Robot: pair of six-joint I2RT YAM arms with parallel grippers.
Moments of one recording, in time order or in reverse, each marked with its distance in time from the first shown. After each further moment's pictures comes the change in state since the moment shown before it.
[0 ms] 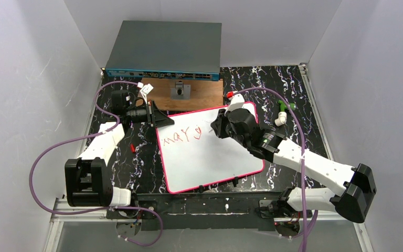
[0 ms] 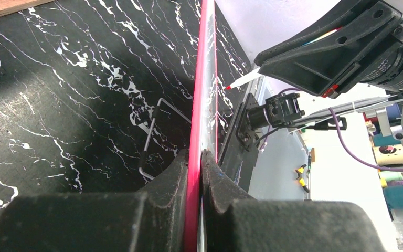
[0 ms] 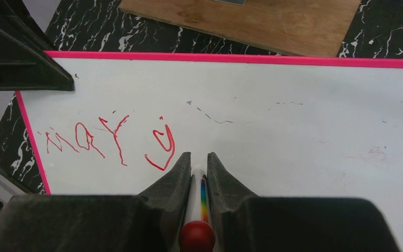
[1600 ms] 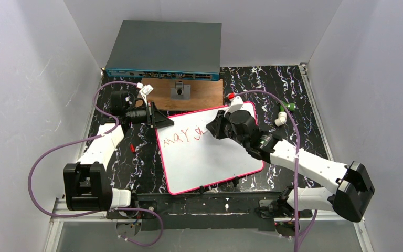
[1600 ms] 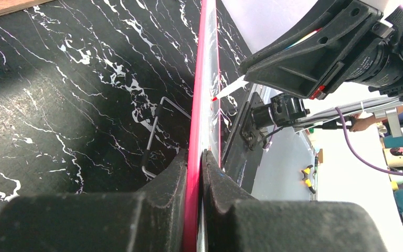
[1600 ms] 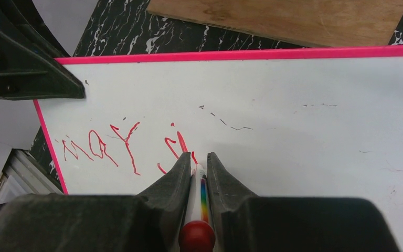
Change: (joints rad) left arm -0.005 -0.040 0.000 -0.048 -0.030 0.027; right arm -0.043 0.032 -0.084 0.188 -0.134 0.074
